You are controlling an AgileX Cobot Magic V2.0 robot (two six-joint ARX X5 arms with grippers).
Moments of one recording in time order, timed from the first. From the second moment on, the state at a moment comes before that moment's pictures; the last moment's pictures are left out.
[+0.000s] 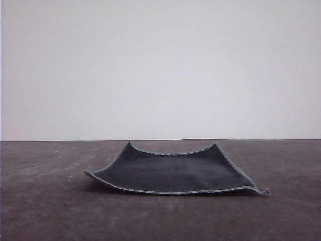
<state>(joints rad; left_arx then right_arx) -0.09 0.62 0.70 -0.74 0.21 -0.21 0.04 0.51 0.56 -0.64 -0.21 0.04</state>
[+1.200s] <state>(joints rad) -0.27 0.67 0.72 -0.70 0.21 -0.20 0.22 0.55 0.56 -0.59 -0.21 0.09</state>
